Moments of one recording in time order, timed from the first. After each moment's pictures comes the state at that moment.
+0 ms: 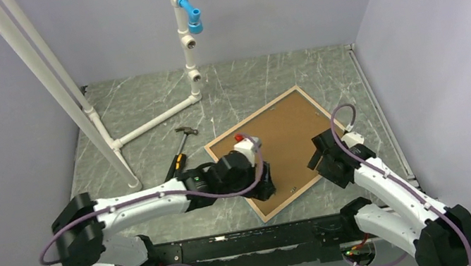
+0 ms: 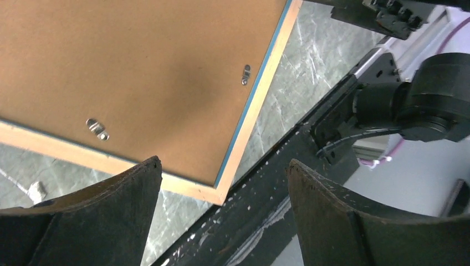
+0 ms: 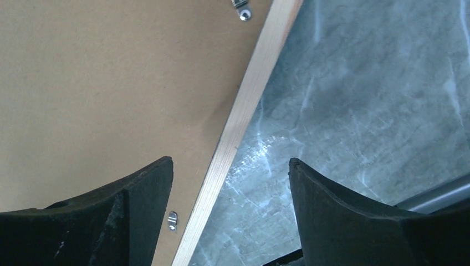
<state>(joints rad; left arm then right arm) -1.15 1.33 0.86 -0.17 -0.04 -0.70 0.38 0.89 0.54 -0.83 0.35 1.06</state>
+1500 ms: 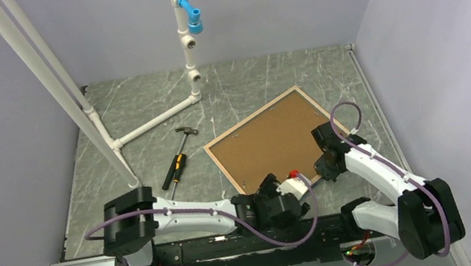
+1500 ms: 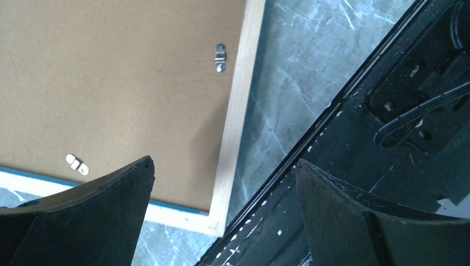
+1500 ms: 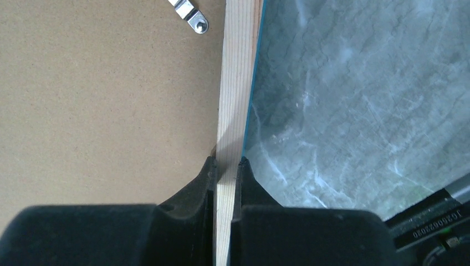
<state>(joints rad) -1.49 1.69 1.08 -0.21 -0.46 -0.42 0.27 1.09 0.54 -0.77 0.27 1.23</state>
